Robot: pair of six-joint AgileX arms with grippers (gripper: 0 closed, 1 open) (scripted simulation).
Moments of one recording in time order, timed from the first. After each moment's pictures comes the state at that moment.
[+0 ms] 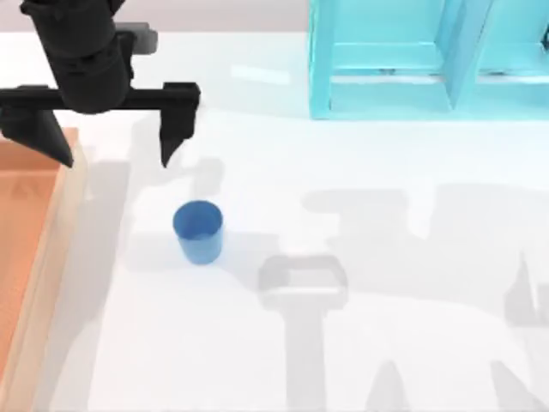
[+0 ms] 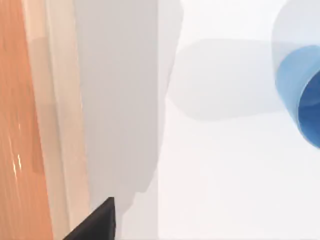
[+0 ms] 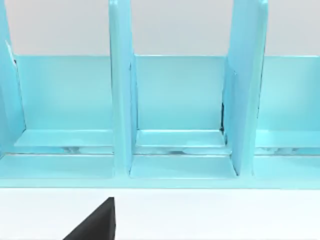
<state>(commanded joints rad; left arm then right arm) -0.34 1.96 1.79 -1.39 -0.01 -0.31 0.00 0.00 0.00 0.00 0.00 0.00</state>
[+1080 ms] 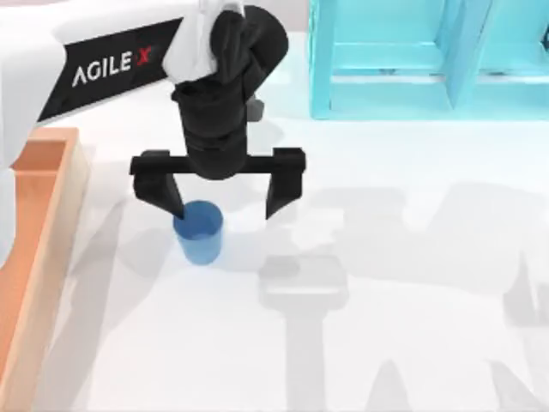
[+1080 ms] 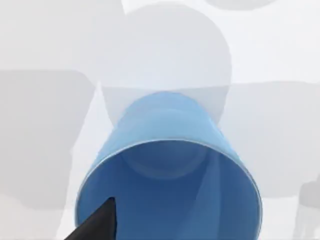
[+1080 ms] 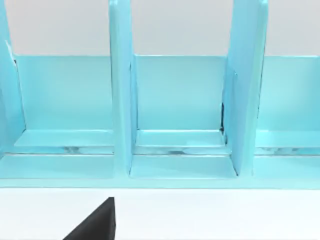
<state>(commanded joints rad) -0.55 2.17 1.73 -1.13 0.00 -0.52 0.00 0.00 0.00 0.00 0.00 0.00</state>
